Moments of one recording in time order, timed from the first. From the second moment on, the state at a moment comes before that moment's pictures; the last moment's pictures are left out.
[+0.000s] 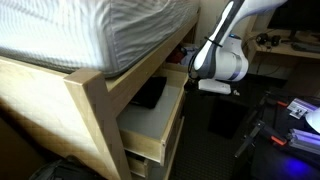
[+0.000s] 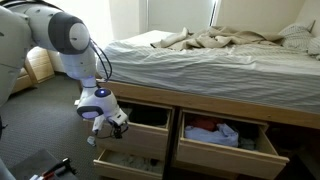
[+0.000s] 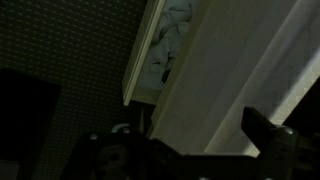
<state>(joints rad) 0.07 0.66 0.27 -2.36 1.04 3.40 0.05</state>
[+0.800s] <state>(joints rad) 0.02 0.64 0.19 -2.31 0.98 3.41 0.10</state>
